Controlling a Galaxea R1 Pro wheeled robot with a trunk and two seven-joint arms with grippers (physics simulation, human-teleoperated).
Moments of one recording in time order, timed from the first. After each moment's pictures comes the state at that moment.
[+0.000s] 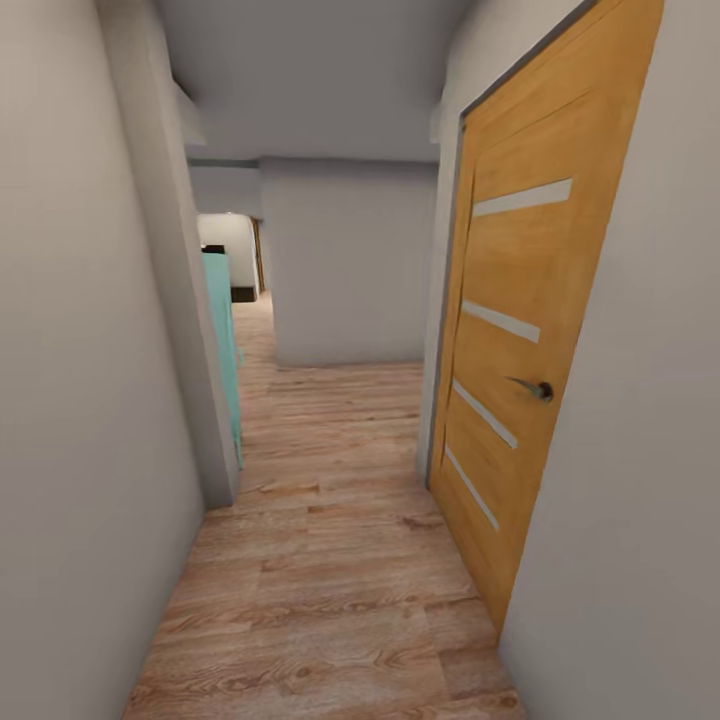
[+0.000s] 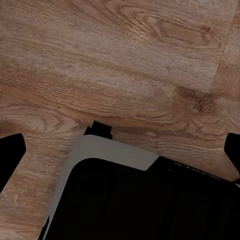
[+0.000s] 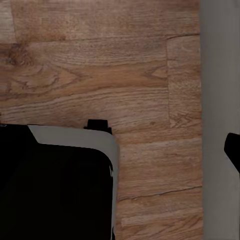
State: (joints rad) left arm -0.25 0.04 -0.02 0.00 0.40 -0.01 0.00; right arm -0.17 -0.03 0.31 0.03 -0.23 -0.16 -0.05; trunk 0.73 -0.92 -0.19
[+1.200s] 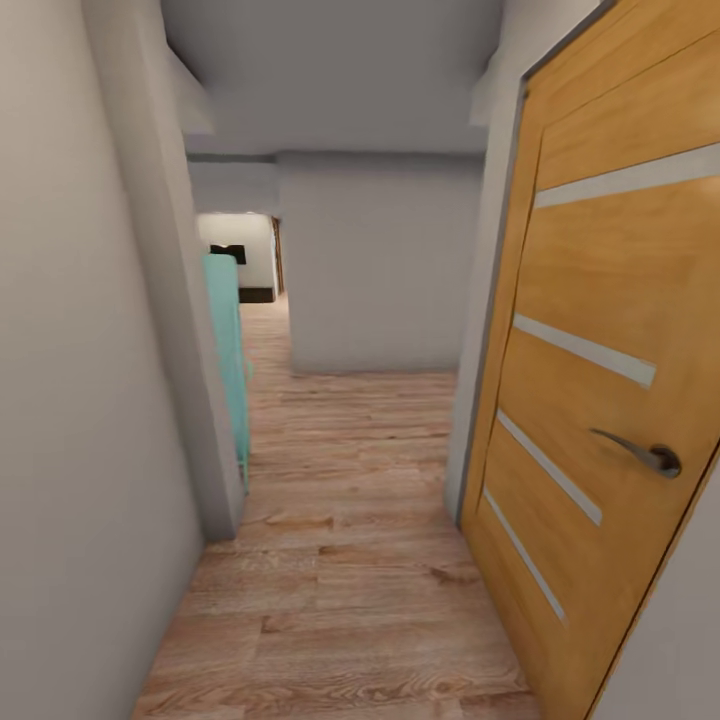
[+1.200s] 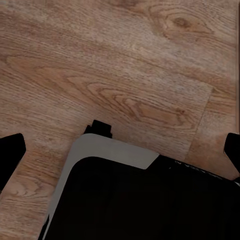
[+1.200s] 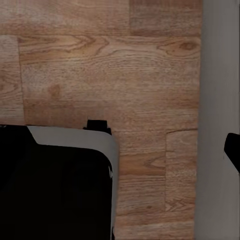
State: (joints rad) left arm -0.25 0.04 -0.02 -0.01 0.40 0.00 0.00; right arm -0.17 -0.04 0.31 0.03 -0.23 -0.16 -0.05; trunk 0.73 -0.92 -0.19
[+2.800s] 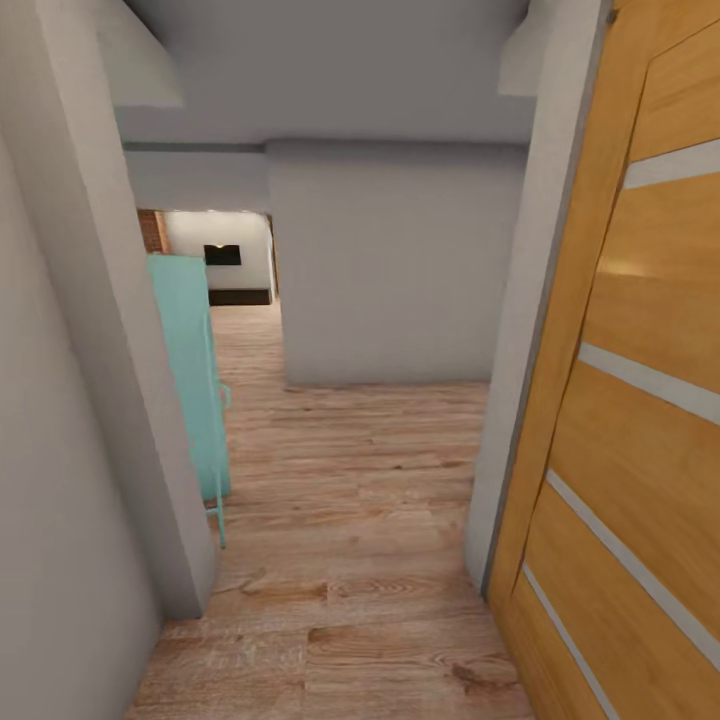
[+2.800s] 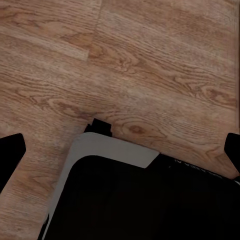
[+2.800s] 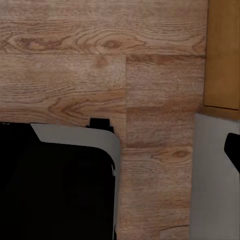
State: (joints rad) left arm -0.25 0.04 -0.02 0.00 0.40 0.00 0.00; right arm -0.17 -0.03 0.31 0.03 -0.23 -0.15 -0.05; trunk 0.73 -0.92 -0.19
